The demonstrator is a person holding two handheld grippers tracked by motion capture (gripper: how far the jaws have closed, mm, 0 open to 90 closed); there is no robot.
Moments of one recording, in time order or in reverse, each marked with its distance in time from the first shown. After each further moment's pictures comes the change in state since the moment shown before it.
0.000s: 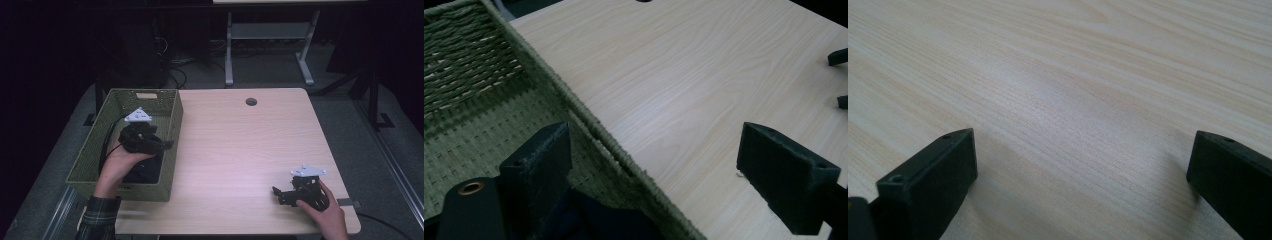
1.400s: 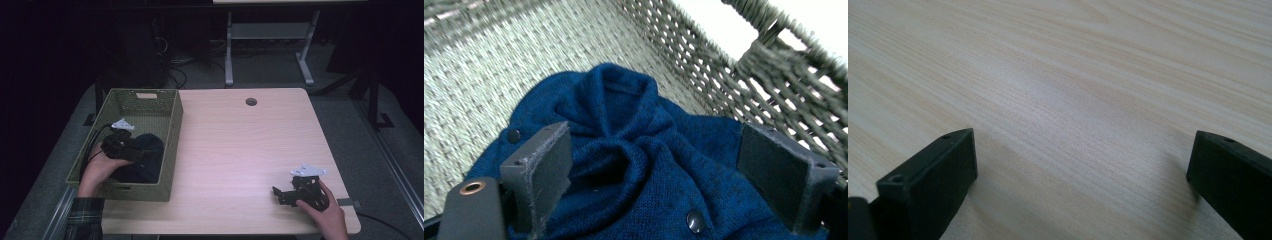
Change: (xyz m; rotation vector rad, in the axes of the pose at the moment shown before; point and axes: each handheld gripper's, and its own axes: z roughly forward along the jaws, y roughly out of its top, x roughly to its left) left arm 0.055 -0.054 0.006 0.211 0.075 -0.063; right arm 0.000 0.000 0.000 -0.001 0.000 0.003
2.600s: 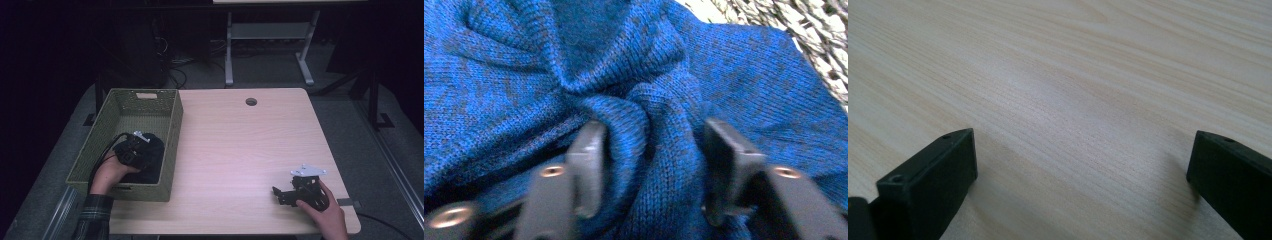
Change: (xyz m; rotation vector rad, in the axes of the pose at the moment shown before) left arm -0.002 -0.010 0.047 0.310 -0.073 0.052; right arm 0.000 0.000 0.000 0.000 0.000 0.000
